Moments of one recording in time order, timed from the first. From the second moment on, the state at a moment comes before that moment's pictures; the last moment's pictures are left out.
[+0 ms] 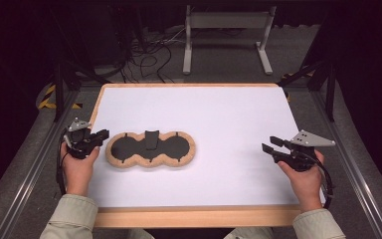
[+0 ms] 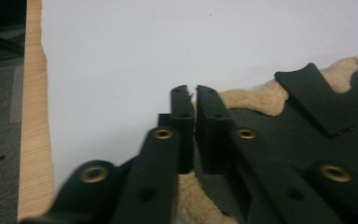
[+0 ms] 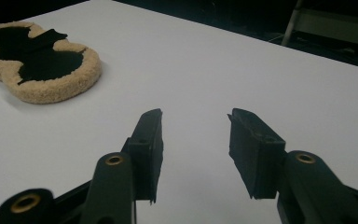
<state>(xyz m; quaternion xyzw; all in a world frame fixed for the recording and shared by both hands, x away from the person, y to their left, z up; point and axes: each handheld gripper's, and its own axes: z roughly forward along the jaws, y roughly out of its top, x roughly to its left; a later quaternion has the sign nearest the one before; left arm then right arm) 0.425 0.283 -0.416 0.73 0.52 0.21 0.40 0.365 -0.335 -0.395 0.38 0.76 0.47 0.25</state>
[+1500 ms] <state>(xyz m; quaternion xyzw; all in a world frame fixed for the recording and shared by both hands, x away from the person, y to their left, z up) 0.450 0.264 -0.451 0.78 0.51 0.07 0.34 0.358 -0.333 -0.400 0.38 0.77 0.46 0.23</state>
